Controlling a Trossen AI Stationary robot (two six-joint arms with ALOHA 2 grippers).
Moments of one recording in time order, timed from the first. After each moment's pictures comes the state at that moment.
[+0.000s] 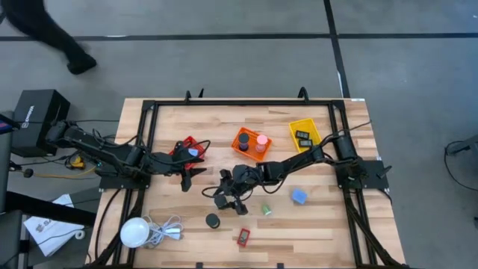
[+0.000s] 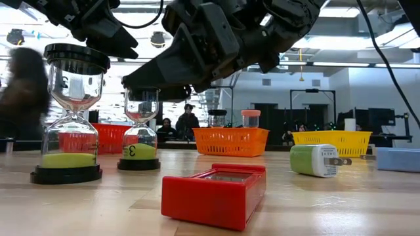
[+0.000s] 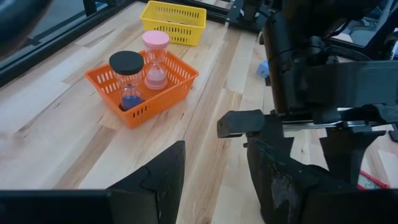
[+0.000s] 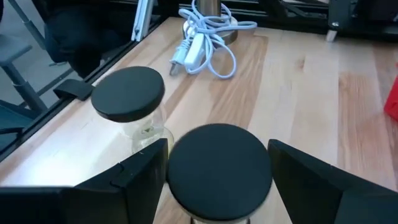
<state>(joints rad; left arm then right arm) -0.29 0.89 0.54 -0.16 -0.47 -0.40 0.16 2.10 1.26 0.37 -0.28 -0.05</state>
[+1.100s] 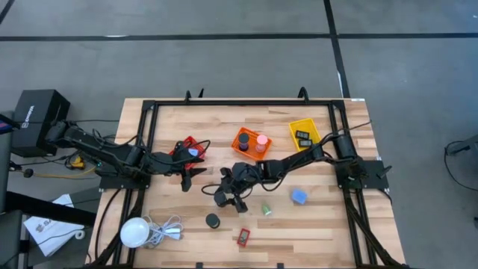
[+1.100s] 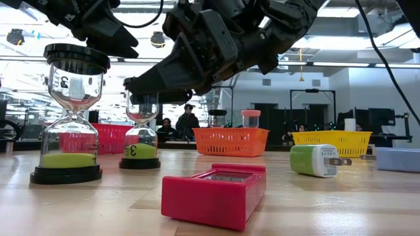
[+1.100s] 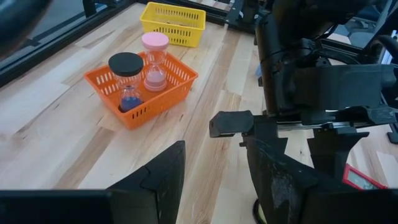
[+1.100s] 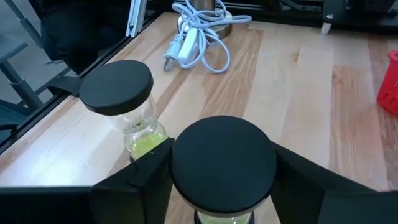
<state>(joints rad) -0.29 0.89 0.54 -0.15 -0.47 -0.40 0.13 2.10 1.26 0.35 -0.29 -0.06</state>
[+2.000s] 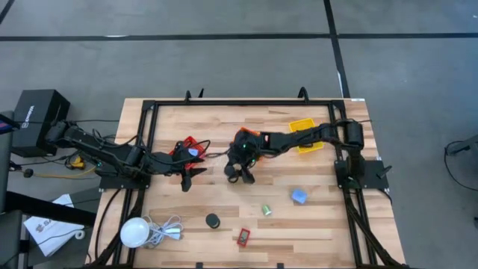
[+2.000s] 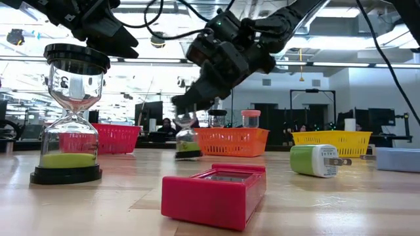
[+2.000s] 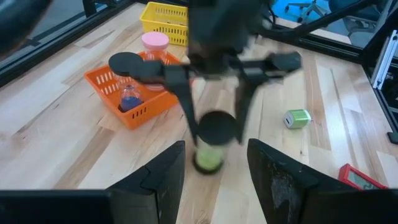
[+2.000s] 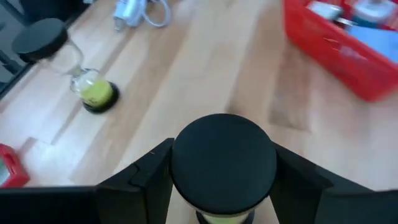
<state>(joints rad) -0.29 0.89 0.54 -0.15 -0.47 -0.40 -0.11 1.98 1.26 0.00 -0.46 -0.17</state>
